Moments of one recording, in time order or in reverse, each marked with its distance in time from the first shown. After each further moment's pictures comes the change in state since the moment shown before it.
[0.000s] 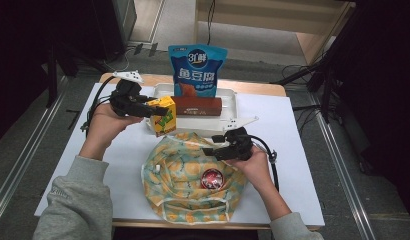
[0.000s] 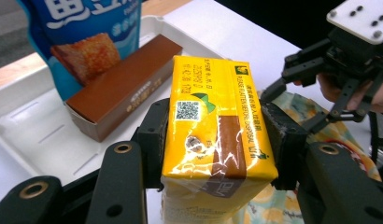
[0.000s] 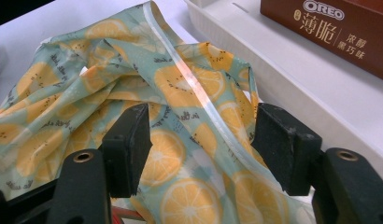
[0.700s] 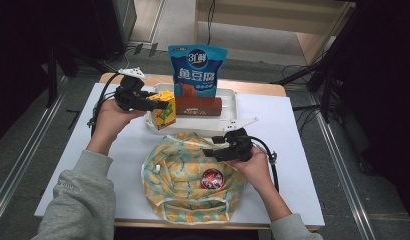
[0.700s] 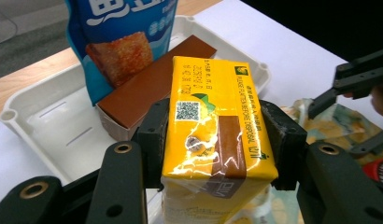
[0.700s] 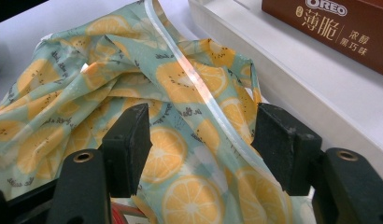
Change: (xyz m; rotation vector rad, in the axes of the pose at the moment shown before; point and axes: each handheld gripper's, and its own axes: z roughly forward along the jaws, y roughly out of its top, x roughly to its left) left arm 0.030 -0.001 0.024 -0.004 0.057 -0.034; right arm 0.001 -0.002 0.000 0.005 -0.001 0.001
